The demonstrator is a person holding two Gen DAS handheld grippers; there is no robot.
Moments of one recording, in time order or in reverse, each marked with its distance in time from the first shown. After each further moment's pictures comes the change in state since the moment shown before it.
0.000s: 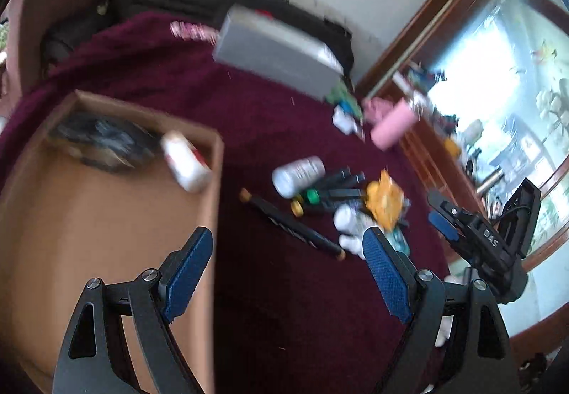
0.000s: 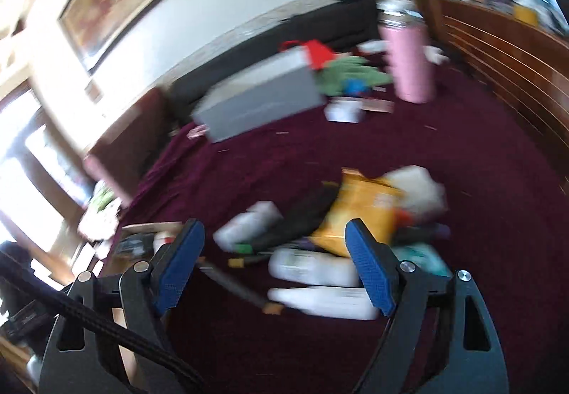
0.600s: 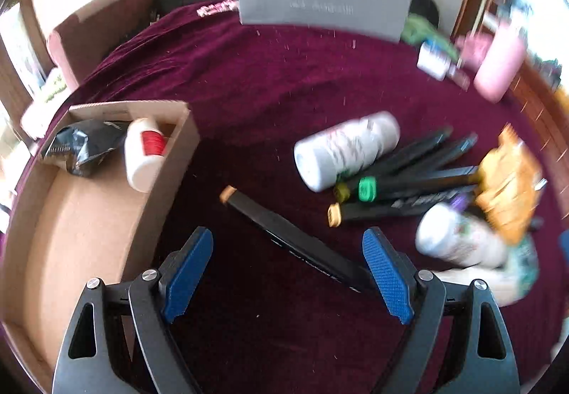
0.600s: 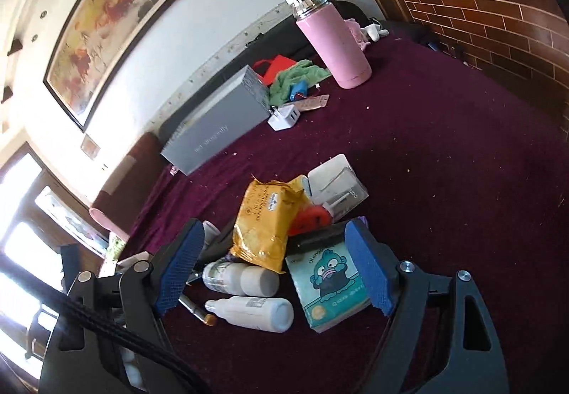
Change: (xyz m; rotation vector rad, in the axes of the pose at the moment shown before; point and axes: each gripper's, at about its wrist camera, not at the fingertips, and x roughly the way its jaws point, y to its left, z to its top) left arm 0.139 -0.059 -0.011 0.112 0.092 0.569; right arm -0.010 -0.096 -0.018 0.187 -0.081 0.093
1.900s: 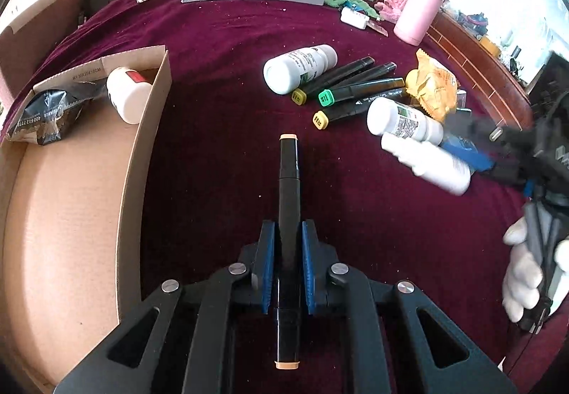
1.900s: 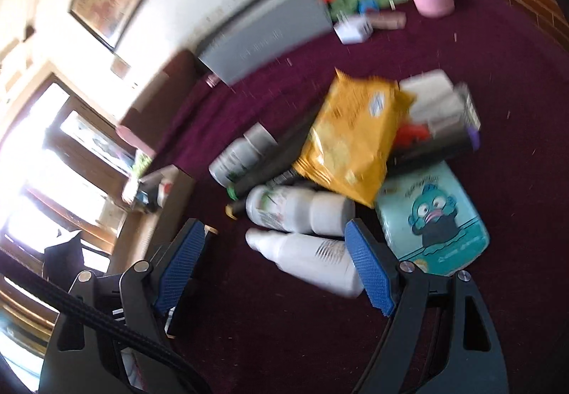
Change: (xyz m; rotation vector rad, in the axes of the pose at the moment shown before) left arm -0.039 0.040 -0.056 0.162 0.046 -0.334; right arm 0.064 0.035 -0.035 -0.121 0.381 0.109
